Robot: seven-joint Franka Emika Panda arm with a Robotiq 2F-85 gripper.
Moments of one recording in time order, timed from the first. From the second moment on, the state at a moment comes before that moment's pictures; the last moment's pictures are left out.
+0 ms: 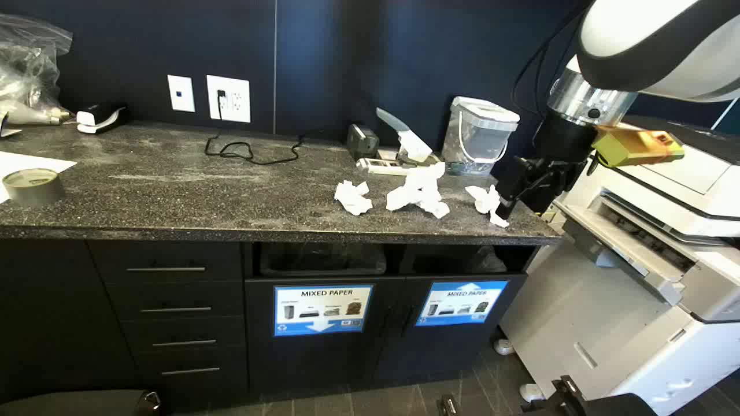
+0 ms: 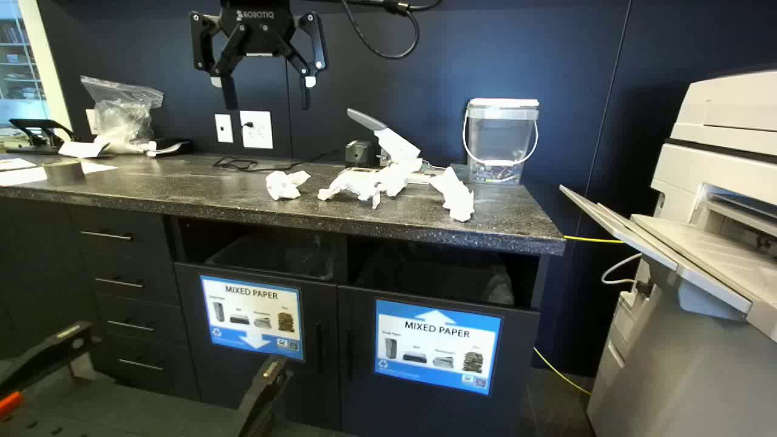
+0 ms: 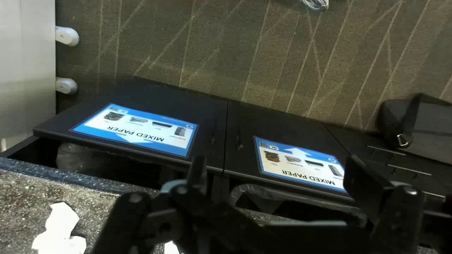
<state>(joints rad) 0.03 -0.47 -0.02 -2.69 -0.06 2.31 -0.22</state>
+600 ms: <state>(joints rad) 0.03 -0.47 -0.02 -2.69 -0.06 2.32 -0.22</state>
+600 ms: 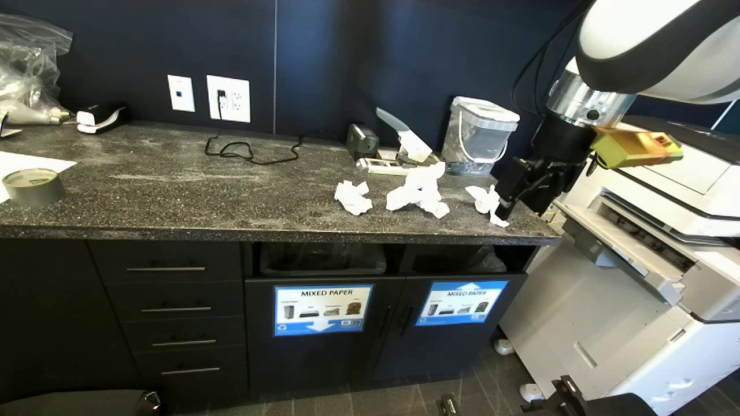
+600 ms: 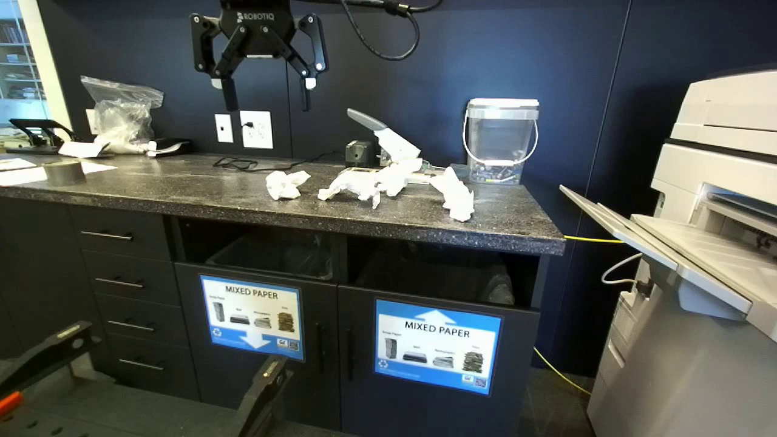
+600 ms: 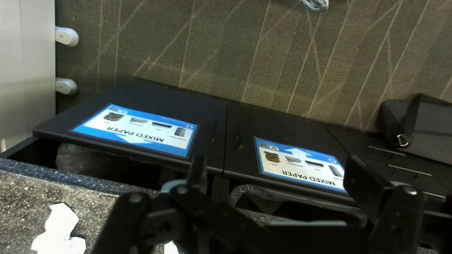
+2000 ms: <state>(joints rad) -0.22 0.26 -0.08 -2.33 0.11 2.93 -0.58</state>
